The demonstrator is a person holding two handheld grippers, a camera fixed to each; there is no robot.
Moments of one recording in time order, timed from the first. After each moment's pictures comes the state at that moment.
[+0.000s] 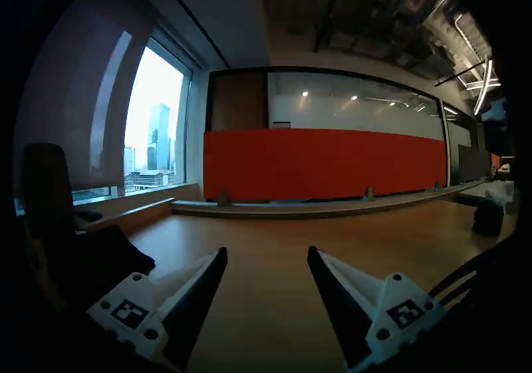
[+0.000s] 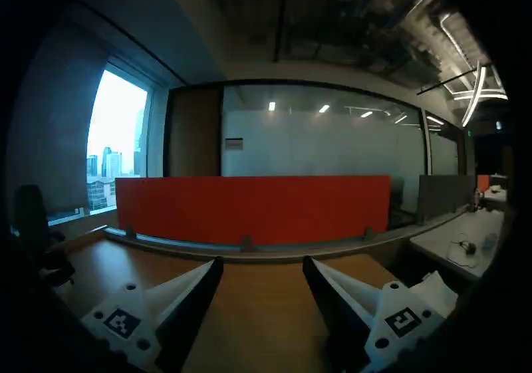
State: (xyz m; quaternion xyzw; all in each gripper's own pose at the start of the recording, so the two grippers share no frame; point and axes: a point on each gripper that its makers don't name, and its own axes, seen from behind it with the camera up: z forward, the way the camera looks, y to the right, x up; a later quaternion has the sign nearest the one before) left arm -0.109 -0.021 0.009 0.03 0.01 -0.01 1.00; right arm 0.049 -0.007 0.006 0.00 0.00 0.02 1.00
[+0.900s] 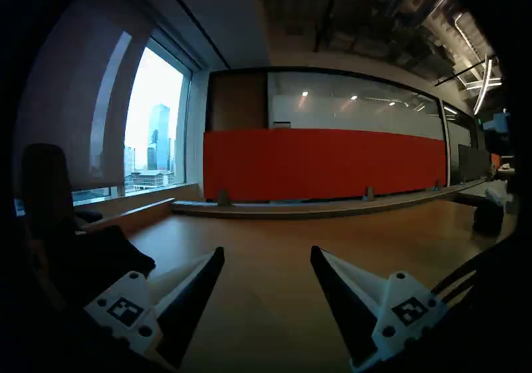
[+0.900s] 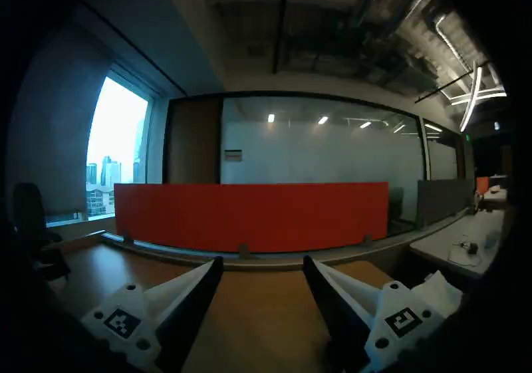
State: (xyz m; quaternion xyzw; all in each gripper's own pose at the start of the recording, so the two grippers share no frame) left arm -0.111 -0.020 0.010 0.03 0.01 -0.01 1.00; right arm 0.027 0.000 0.007 0.00 0.03 0.03 1.00
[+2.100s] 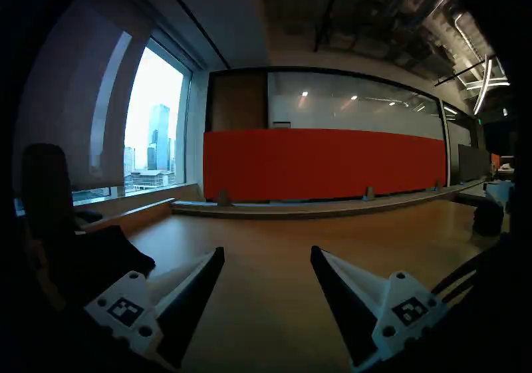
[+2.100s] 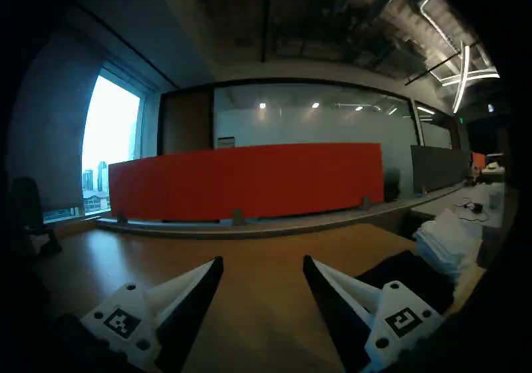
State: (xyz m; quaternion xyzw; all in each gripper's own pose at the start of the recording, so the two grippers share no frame) left arm -0.112 -0.019 0.010 0.03 0.01 -0.01 1.00; right arm -0.114 0.012 0.012 -0.01 0.02 0.05 1.00
